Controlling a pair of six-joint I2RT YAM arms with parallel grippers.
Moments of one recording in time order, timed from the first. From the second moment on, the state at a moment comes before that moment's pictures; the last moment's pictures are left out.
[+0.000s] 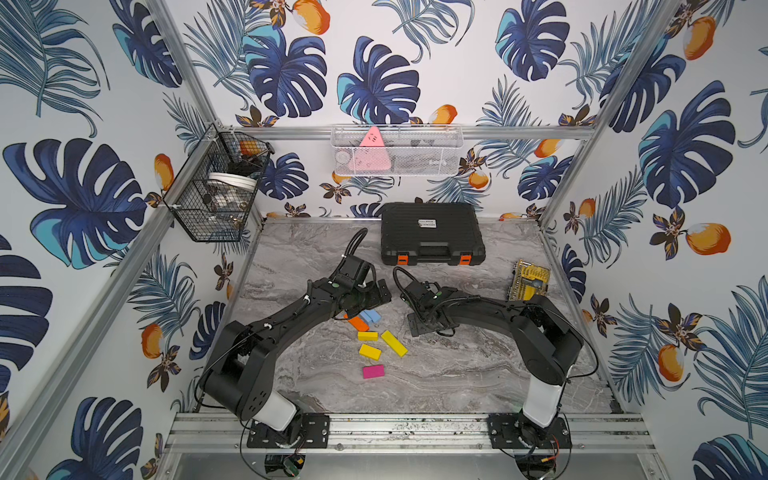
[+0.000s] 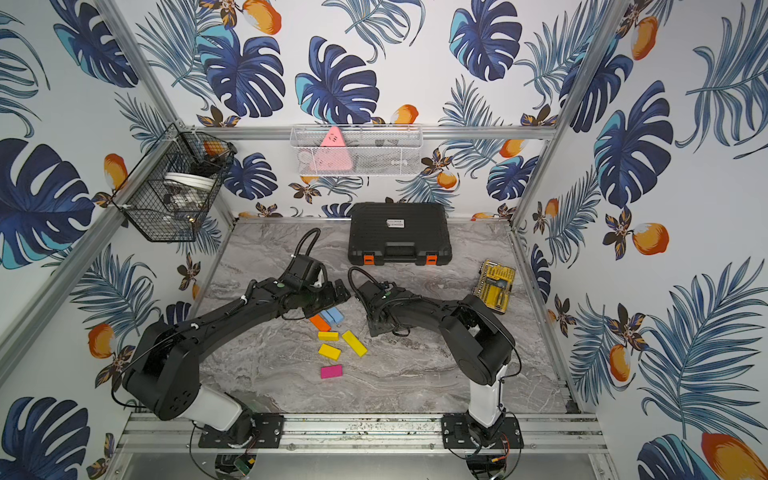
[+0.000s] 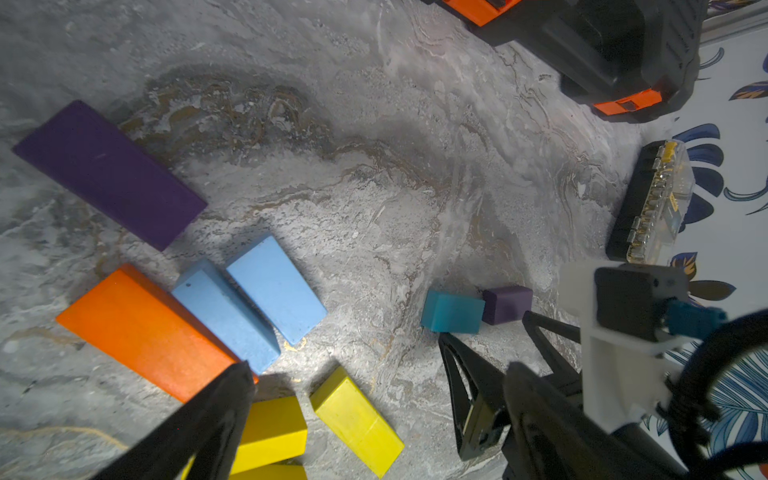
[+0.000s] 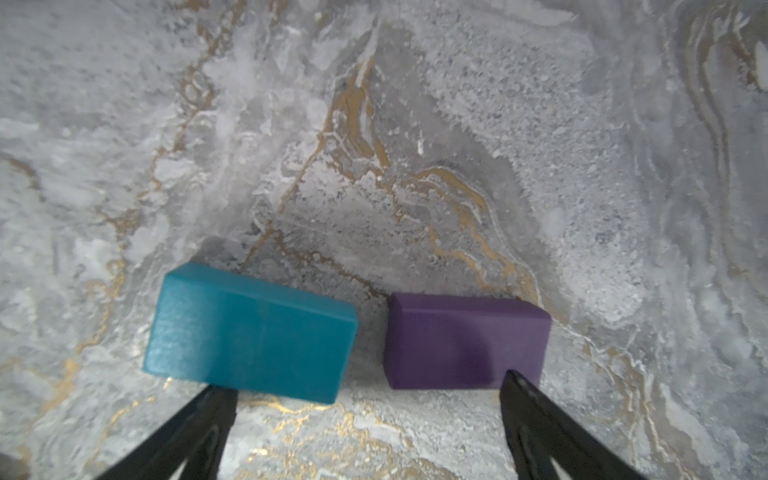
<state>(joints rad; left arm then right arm) -0.44 1.53 1.02 -0.45 0.18 -0.82 0.81 1.86 1.18 -0.71 0.36 0.56</state>
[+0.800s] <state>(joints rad) -0.46 1.54 1.01 -0.41 0.23 -0.81 0.78 1.81 1.14 -0.72 0.36 0.55</state>
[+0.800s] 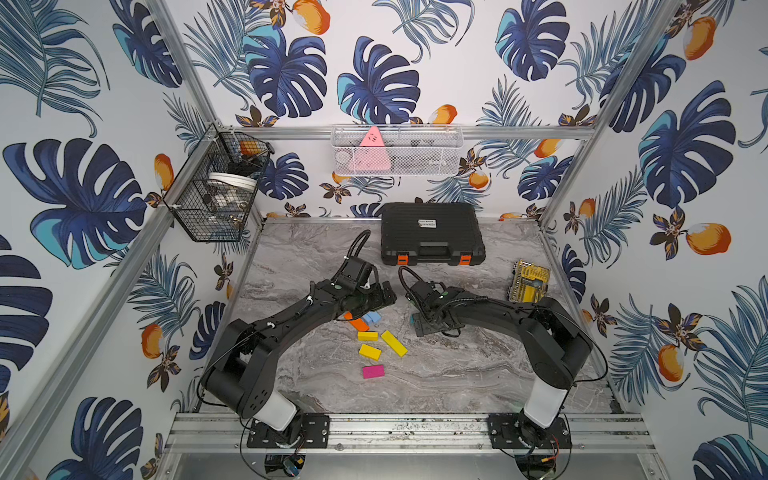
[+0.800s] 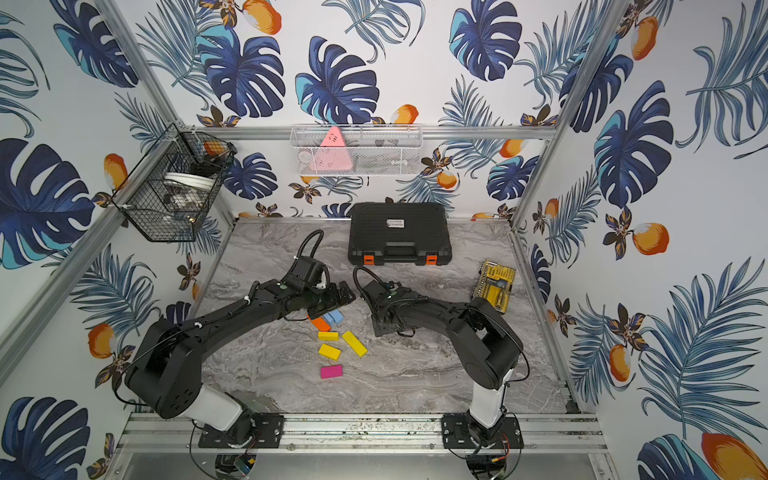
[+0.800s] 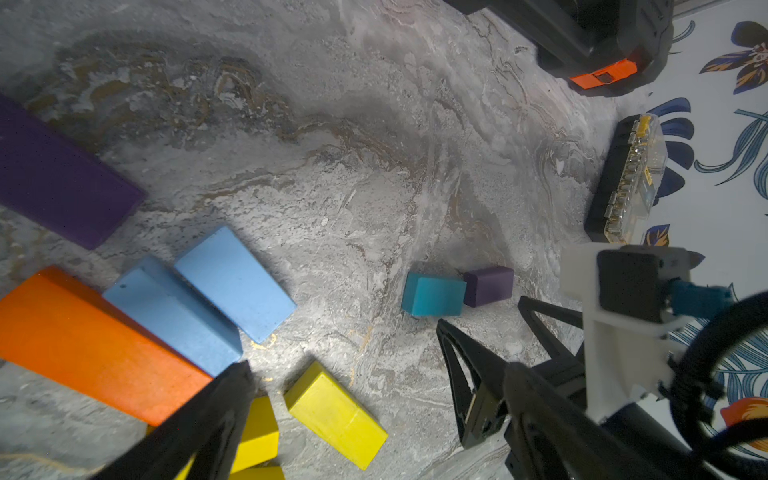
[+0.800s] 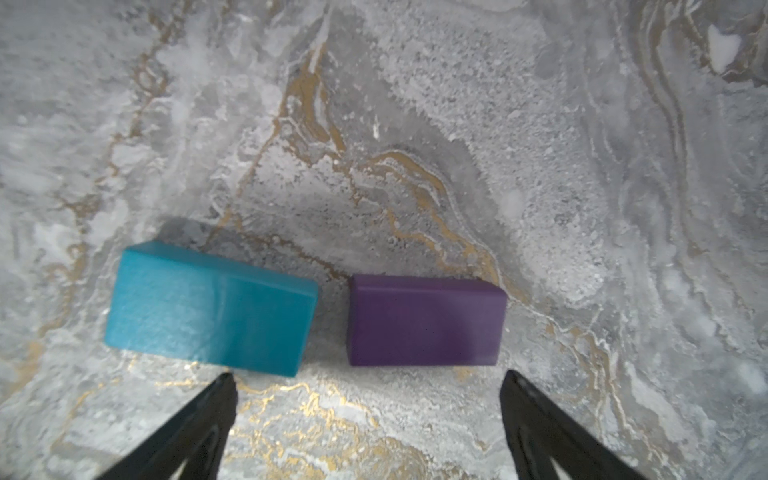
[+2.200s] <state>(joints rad) -0.61 1.70 1.05 -0.31 0.23 -0.87 0.36 1.53 0.96 -0.68 -0.05 0.61</state>
